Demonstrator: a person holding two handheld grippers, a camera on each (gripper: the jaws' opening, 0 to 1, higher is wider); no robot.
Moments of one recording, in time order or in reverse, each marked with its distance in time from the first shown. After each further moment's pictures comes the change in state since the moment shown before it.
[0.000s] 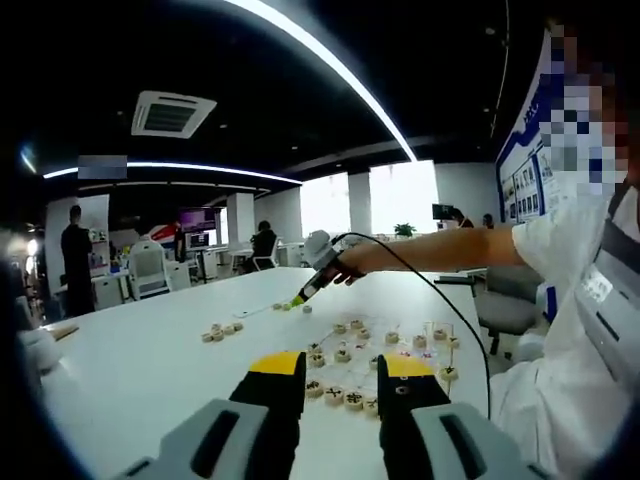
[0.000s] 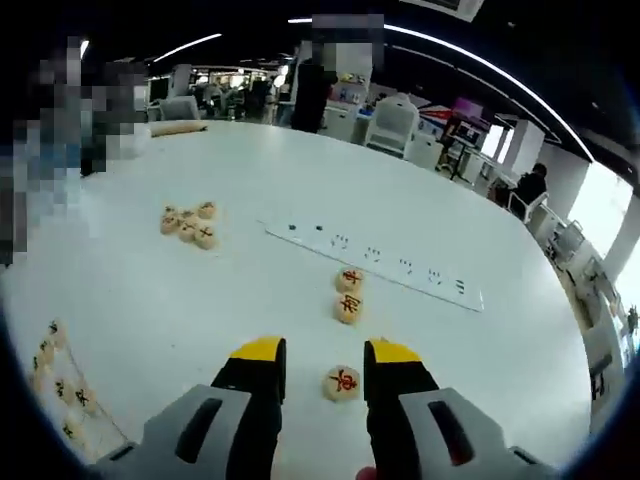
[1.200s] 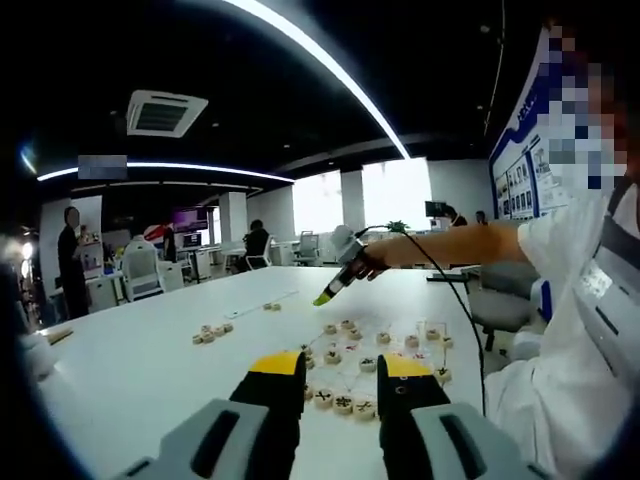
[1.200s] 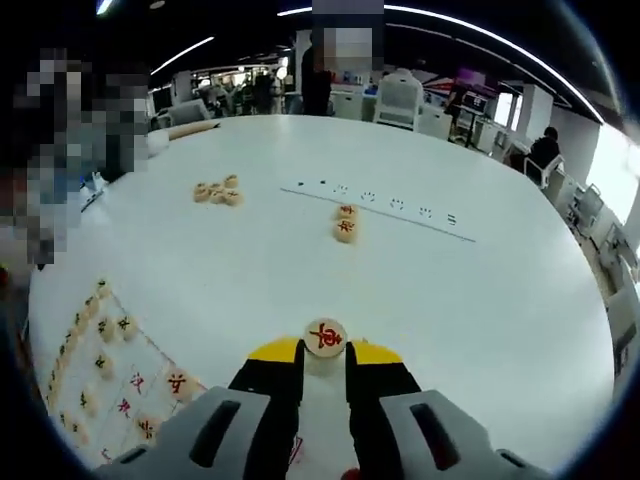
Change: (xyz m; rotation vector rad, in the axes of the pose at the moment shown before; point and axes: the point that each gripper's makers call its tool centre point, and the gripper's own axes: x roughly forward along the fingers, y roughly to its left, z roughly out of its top) left arm 0.009 -0.010 0.002 0.014 0.013 -0.030; right arm -0.075 0.014 -0.061 0.058 0.023 0.170
